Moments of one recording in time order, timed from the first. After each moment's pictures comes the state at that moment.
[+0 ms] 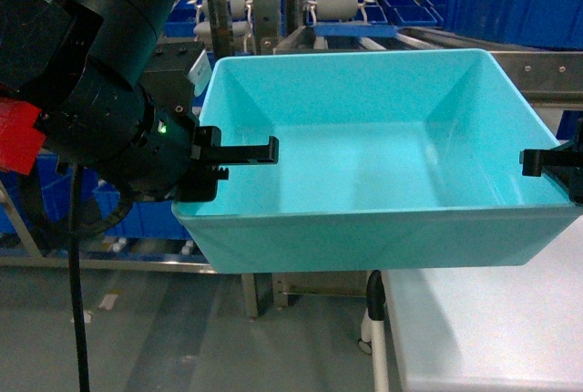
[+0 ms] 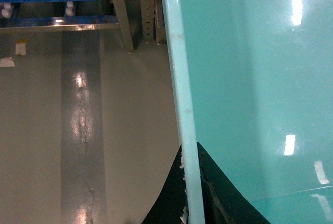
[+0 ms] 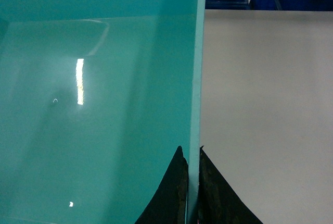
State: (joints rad) left arm -0.35 1.84 1.08 -0.08 -0.10 -0.24; right arm 0.09 1.71 0.73 0.52 -0.11 0.09
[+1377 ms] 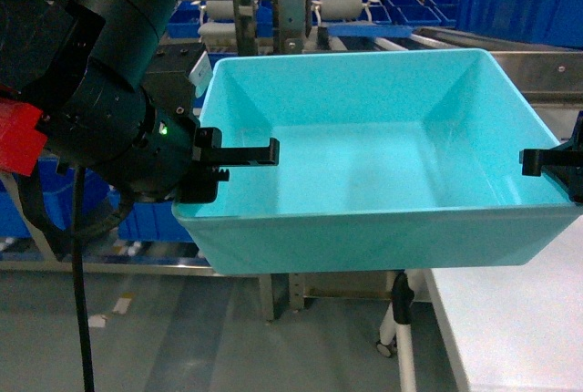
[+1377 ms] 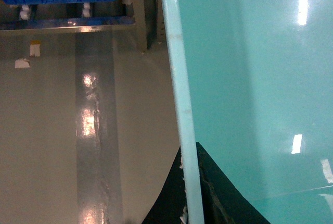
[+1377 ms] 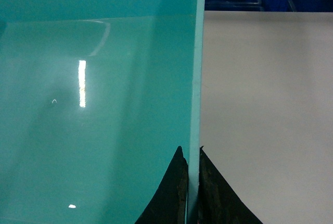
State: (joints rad) left arm -0.35 1.84 1.08 -0.08 -0.10 -0.24; right arm 0.10 1.71 0.73 0.52 -0.11 0.09
